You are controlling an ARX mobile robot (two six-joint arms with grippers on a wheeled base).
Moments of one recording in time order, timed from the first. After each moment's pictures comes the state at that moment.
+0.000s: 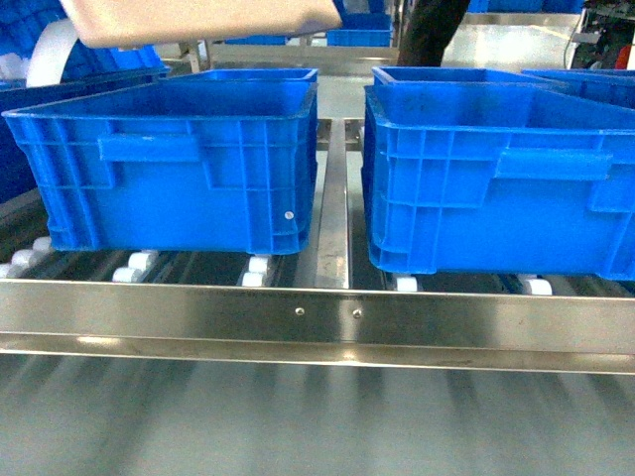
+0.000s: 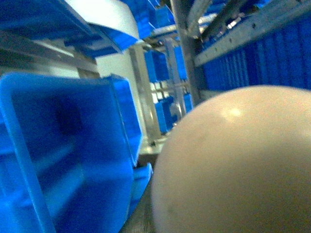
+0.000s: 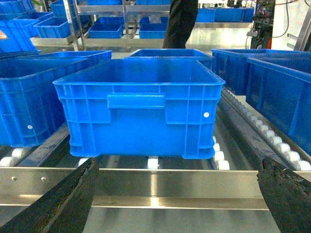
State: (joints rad) left arm -0.08 1.64 1.06 0.58 -0.43 -1.38; right arm 0.00 0.45 0.03 0.41 0.00 0.00
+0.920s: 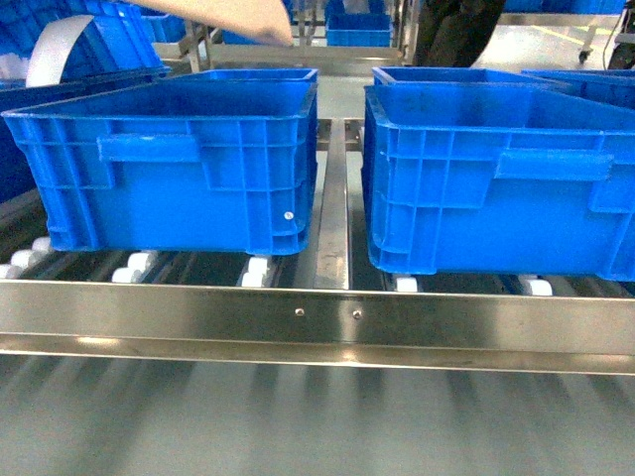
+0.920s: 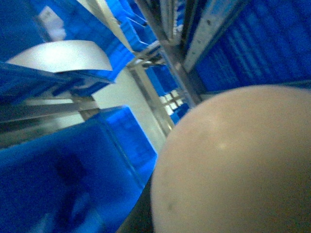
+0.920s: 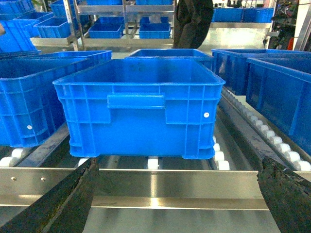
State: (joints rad) left arm -0.10 1.74 1.37 0.47 -0.44 -1.03; right arm 0.00 0.45 0.03 0.41 0.00 0.00
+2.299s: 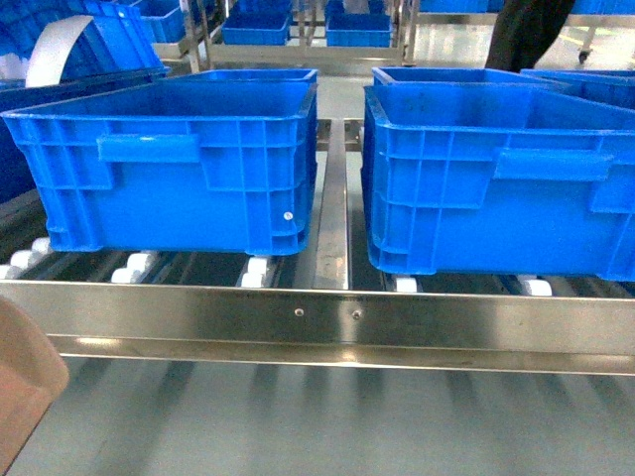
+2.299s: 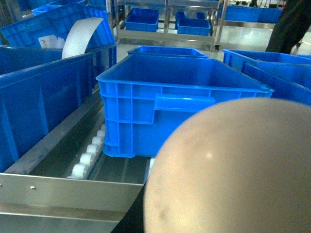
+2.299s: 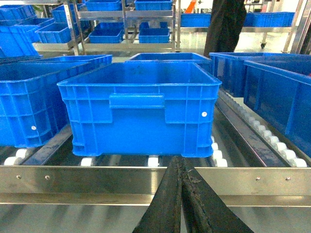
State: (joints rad) left arm -0.10 0.86 0.16 0.68 -0.10 -0.02; right arm 0.00 0.21 0.01 0.21 0.00 0.00
